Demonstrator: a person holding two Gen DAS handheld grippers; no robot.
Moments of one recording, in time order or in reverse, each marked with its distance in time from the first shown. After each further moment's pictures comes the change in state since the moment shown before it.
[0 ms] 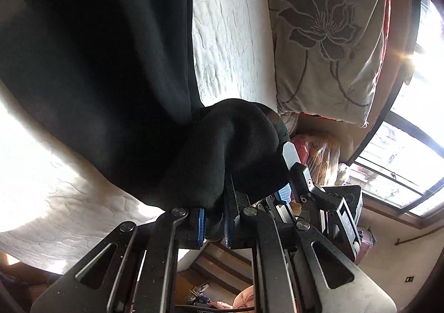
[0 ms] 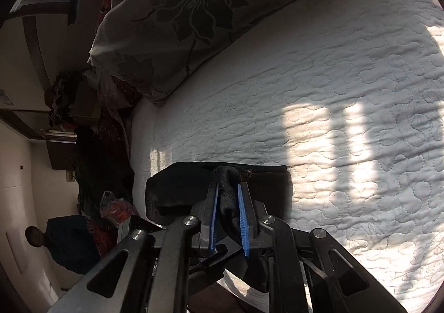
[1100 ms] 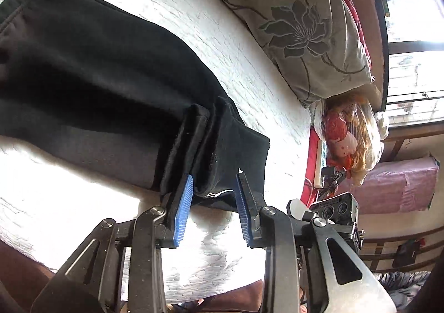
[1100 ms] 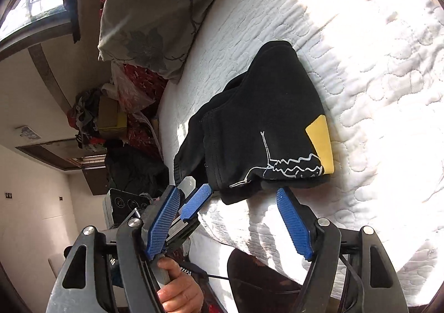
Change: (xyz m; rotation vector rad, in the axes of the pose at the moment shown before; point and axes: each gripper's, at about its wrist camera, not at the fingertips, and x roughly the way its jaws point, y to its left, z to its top) left arm -0.101 -0.002 0.038 0.518 -0.081 0.268; right arm 0.069 0.000 -0.112 0.235 -0.039 0.207
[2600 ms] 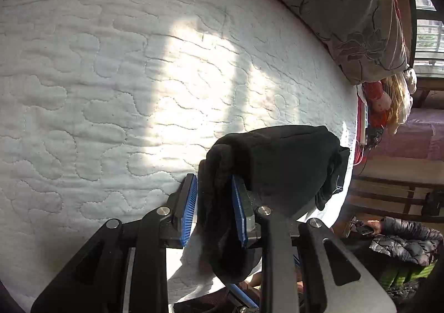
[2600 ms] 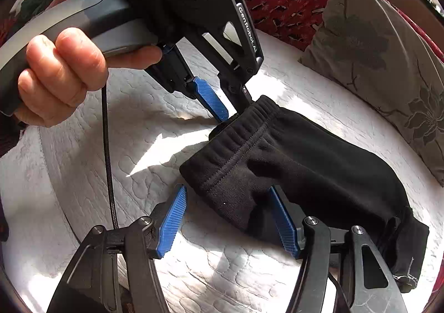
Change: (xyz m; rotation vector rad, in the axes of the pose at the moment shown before) left arm -0.086 0.167 0.177 0.199 0.318 0.172; right arm 0.315 0.183 -0.187 -1.237 -0.134 -0.779
